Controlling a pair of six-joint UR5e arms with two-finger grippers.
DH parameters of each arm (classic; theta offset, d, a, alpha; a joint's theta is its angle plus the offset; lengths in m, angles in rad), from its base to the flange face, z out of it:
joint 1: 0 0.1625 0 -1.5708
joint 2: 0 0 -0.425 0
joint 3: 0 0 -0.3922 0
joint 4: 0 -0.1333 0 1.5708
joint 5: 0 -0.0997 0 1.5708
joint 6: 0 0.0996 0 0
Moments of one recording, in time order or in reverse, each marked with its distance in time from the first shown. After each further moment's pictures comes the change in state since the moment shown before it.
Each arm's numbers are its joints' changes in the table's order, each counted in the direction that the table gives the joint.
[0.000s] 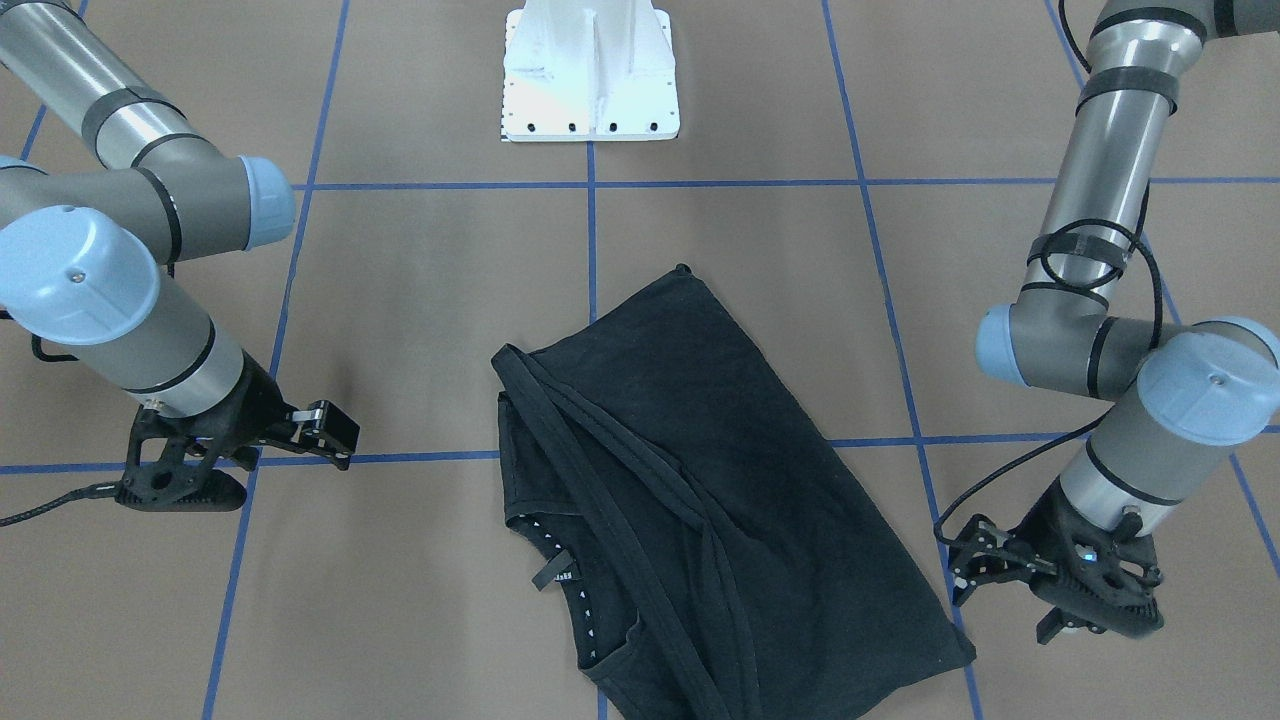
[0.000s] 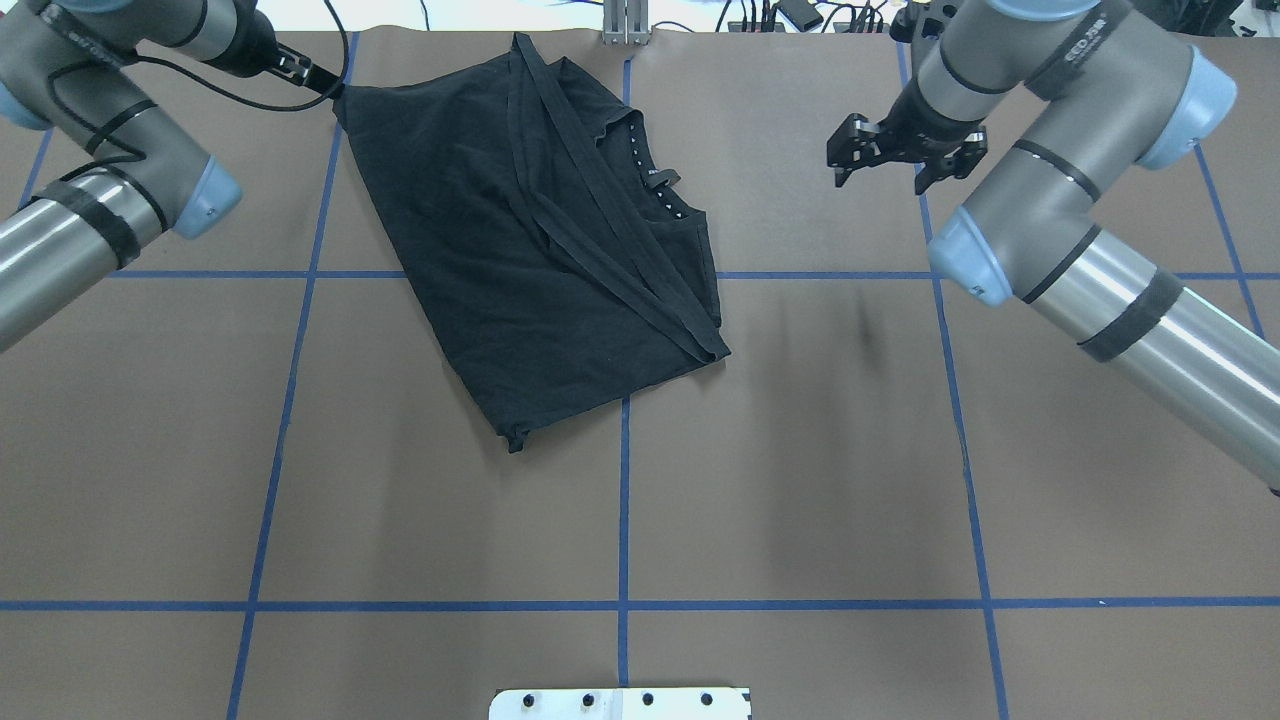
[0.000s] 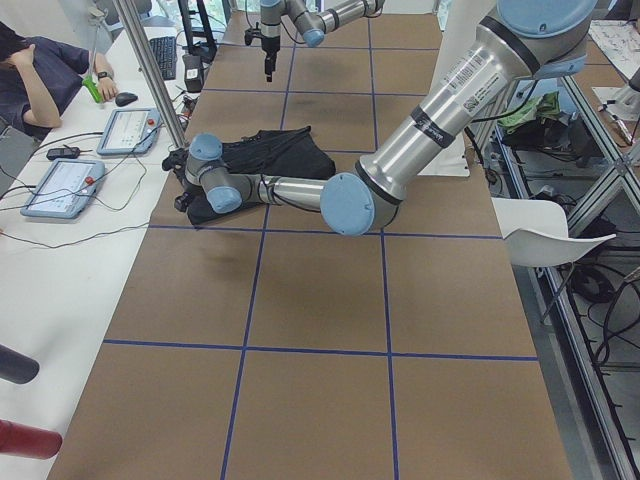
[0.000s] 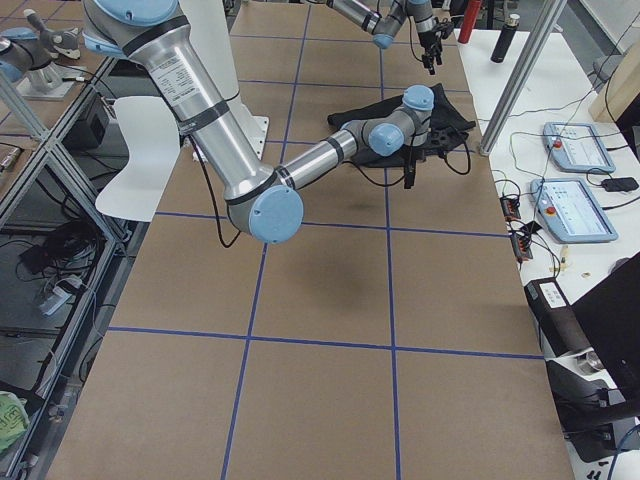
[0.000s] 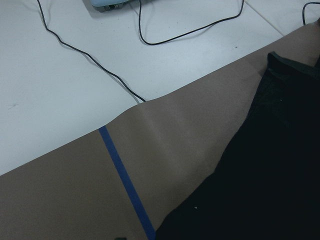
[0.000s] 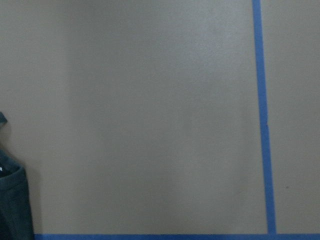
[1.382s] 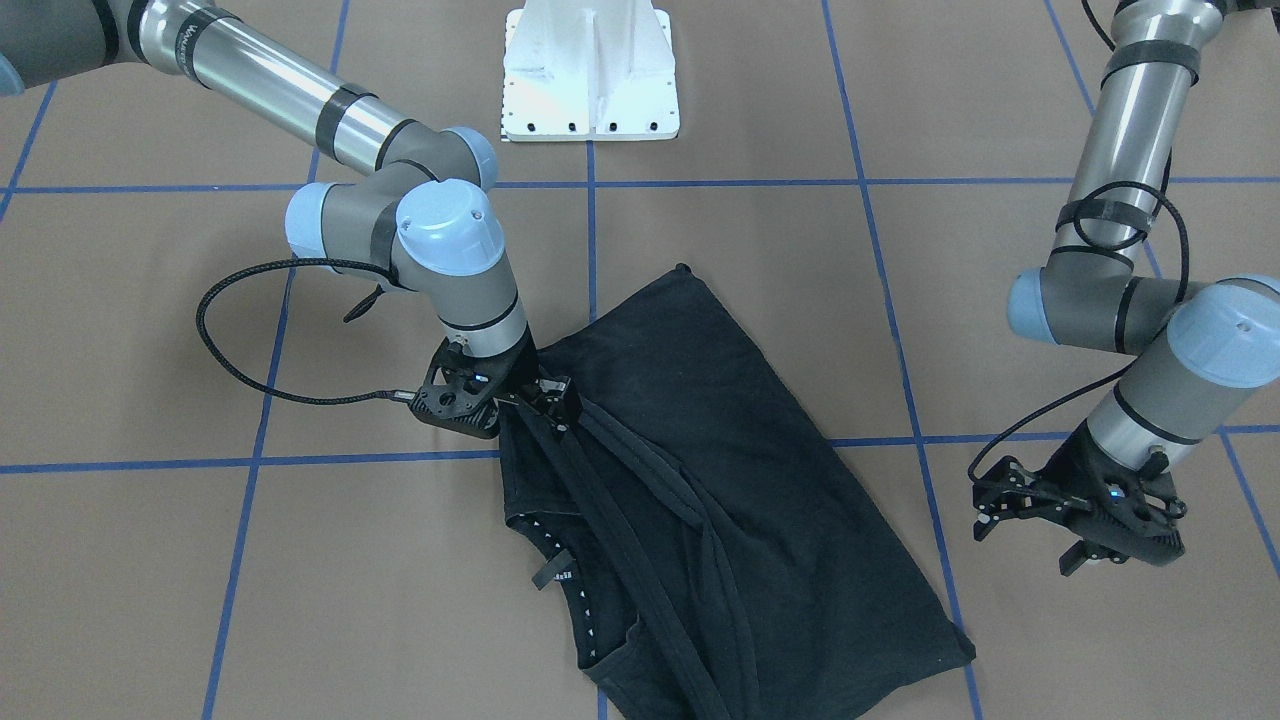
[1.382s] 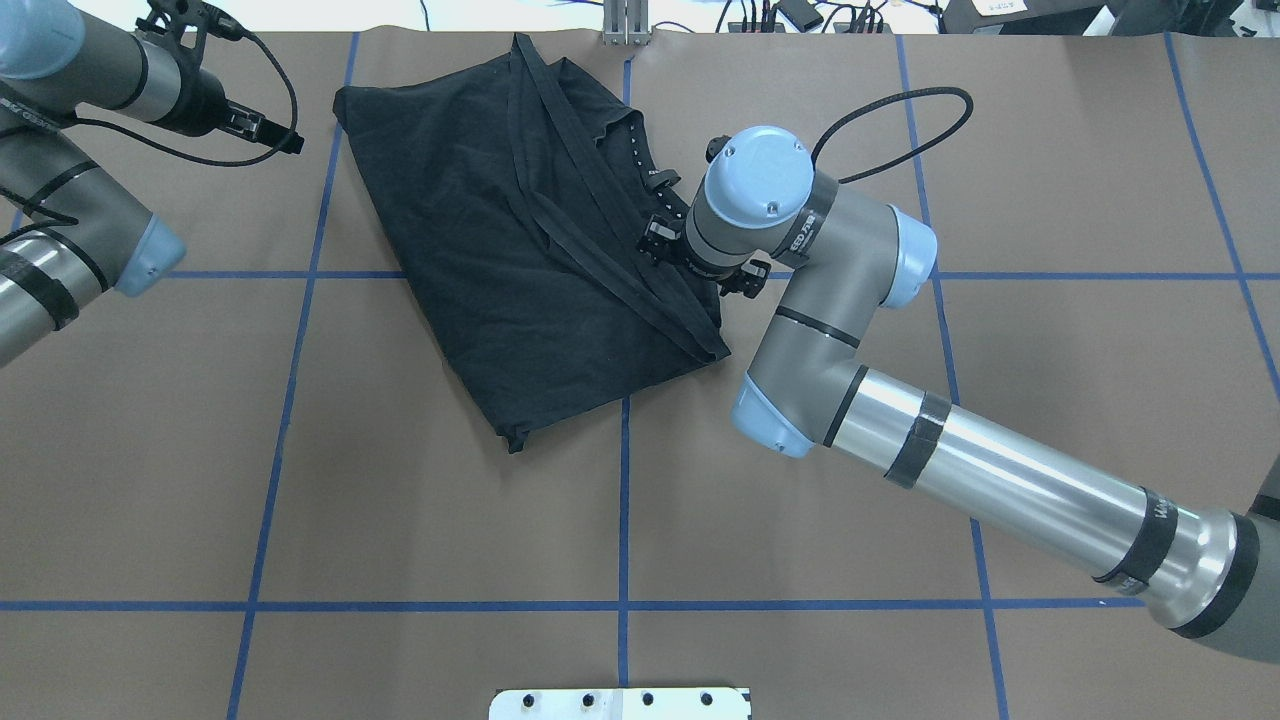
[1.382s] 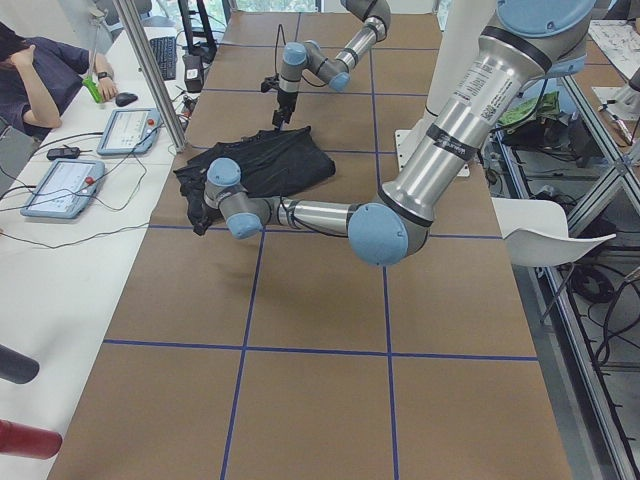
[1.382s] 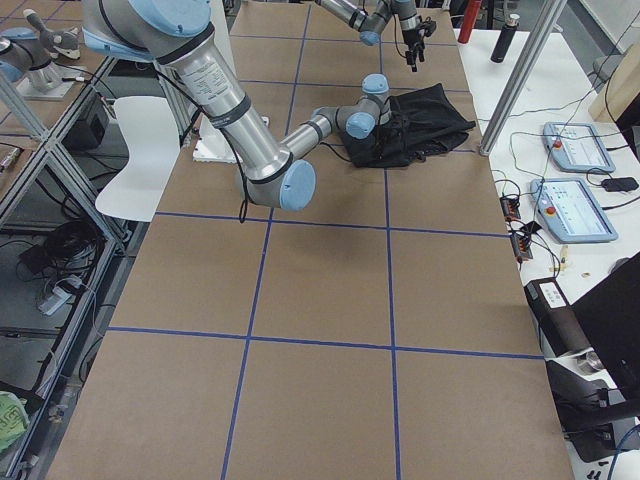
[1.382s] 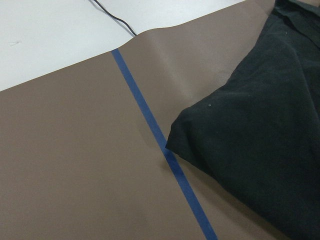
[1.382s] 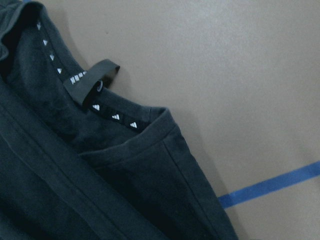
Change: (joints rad) left arm 0.007 -0.149 0.113 0.014 0.037 -0.060; right arm -0.312 -0.157 0.166 -0.194 0.324 0.562
